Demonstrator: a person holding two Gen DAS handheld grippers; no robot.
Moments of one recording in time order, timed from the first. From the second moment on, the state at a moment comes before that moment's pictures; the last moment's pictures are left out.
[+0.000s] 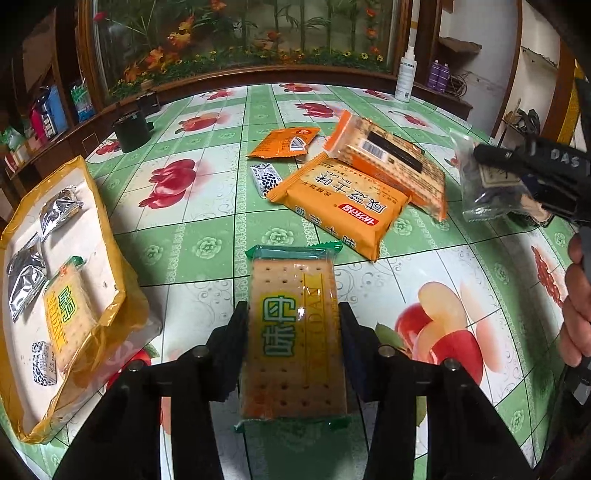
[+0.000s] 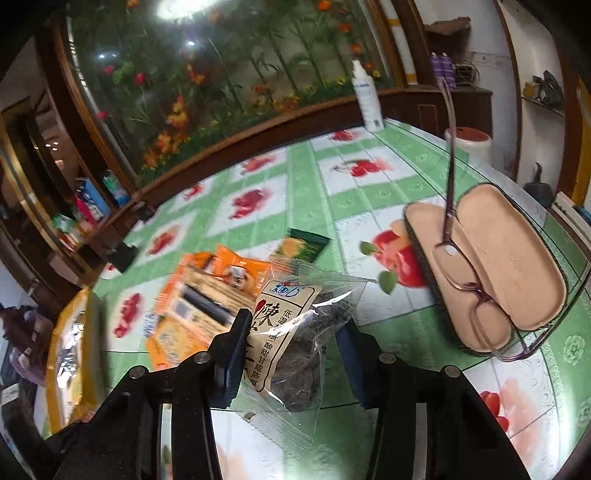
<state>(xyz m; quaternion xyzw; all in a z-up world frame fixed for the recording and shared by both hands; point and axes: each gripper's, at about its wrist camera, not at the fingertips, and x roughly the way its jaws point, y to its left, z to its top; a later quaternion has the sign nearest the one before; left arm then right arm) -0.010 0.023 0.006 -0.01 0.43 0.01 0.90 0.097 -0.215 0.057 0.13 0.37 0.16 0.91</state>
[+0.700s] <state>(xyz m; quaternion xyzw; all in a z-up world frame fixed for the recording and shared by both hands) -0.018 0.029 0.016 -0.05 0.42 -0.01 0.91 0.064 -0.167 0.071 0.10 0.33 0.27 0.90</state>
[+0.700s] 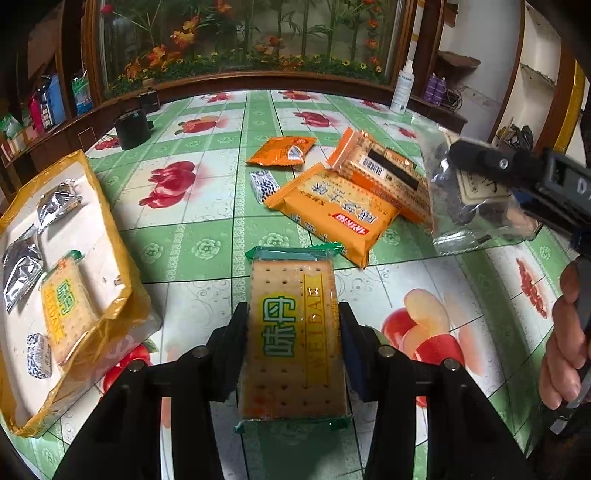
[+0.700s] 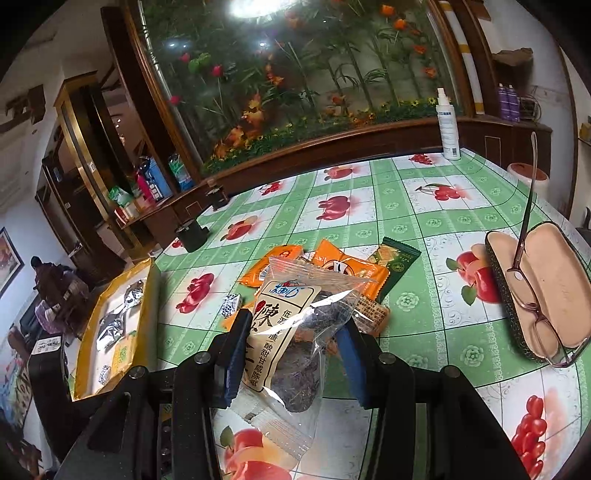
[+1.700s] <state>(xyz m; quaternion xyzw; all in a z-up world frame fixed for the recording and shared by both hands) -0.094 0.178 0.065 -0.15 0.33 0.15 0.92 0.029 -0.030 0.090 0.04 0.34 0.41 0.85</state>
